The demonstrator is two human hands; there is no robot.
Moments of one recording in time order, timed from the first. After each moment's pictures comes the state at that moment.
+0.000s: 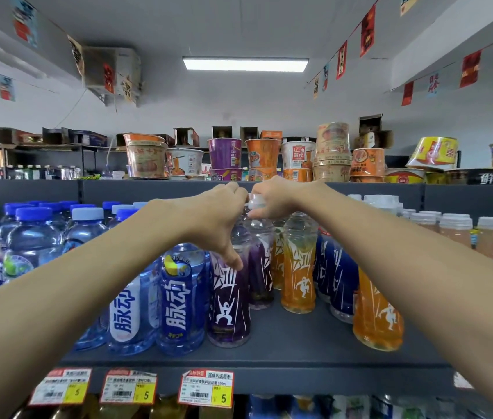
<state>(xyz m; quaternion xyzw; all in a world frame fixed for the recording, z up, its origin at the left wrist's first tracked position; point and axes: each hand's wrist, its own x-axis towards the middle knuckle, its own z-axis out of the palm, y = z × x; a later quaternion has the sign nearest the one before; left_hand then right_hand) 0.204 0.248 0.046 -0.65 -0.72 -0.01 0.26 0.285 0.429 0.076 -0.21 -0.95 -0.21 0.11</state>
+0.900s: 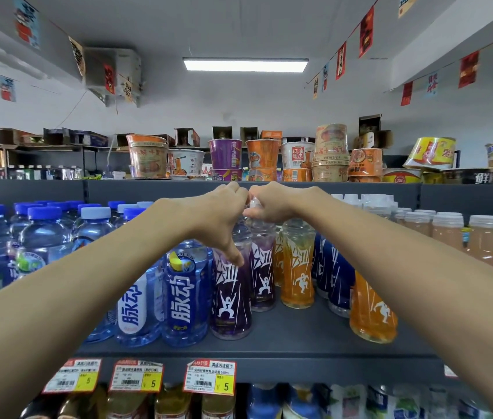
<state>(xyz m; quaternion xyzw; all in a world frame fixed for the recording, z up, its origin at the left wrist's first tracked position) 0.195 0.255 0.045 -0.66 -0.71 -0.02 0.25 0.293 0.413 0.064 -0.19 -0.96 -0.13 0.14</state>
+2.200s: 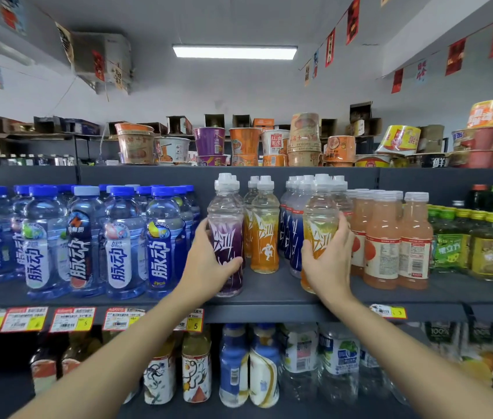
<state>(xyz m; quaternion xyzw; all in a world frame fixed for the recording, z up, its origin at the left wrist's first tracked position) 0.265 0.252 -0.115 -0.52 -0.64 -0.56 0.11 0.450 0.401 -0.122 -0.29 -0.69 0.16 0.65</state>
